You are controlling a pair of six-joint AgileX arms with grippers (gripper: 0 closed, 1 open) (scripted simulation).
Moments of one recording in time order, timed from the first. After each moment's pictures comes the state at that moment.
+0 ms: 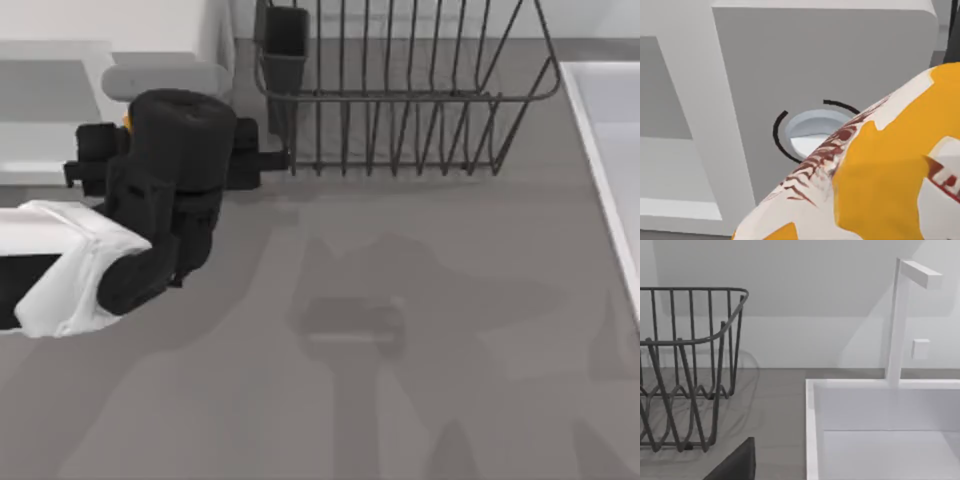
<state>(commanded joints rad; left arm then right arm) -0.68 1.56 0.80 0.34 -0.61 -0.24 0.00 0.00 0.00 0.00 0.00 0.00</state>
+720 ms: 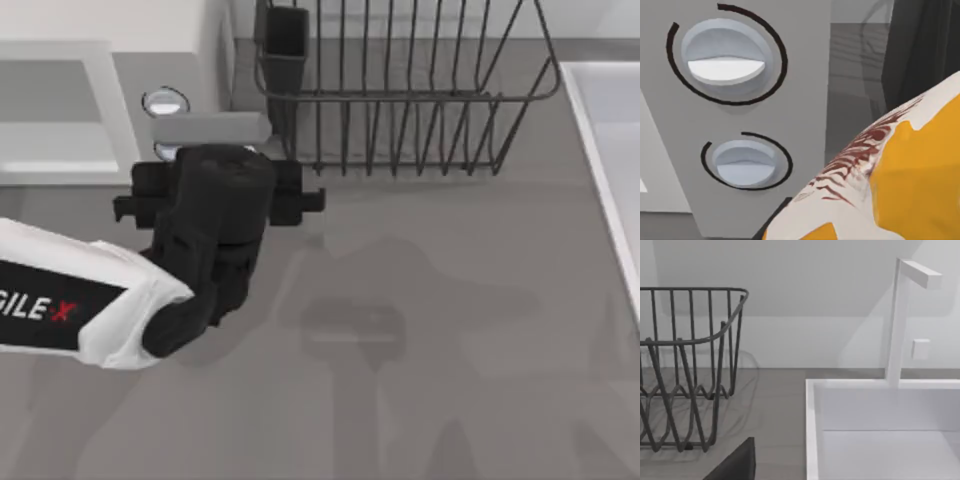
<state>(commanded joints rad) -0.66 1.78 0.74 0.59 -0.62 -0.24 0.00 0.00 0.00 0.00 0.00 0.00</state>
